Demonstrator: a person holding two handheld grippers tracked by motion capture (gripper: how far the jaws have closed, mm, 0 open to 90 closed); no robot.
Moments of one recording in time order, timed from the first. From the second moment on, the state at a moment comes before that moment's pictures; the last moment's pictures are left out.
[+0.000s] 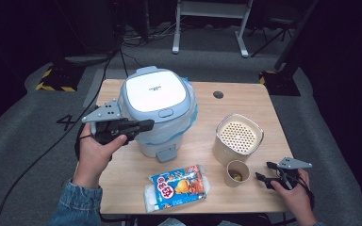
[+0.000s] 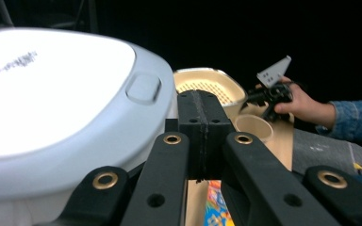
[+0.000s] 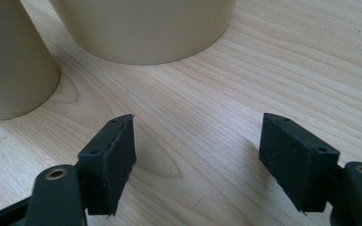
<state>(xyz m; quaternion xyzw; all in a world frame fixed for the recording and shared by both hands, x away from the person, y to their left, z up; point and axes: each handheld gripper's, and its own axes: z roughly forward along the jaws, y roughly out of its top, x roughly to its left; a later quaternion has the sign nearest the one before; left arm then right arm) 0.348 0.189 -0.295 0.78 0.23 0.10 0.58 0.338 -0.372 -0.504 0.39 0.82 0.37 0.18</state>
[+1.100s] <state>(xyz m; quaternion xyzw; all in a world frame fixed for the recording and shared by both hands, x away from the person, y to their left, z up) 0.377 0.136 -0.282 0.82 0.26 0.19 0.47 0.338 -0.372 -0.504 0.39 0.82 0.37 0.18</state>
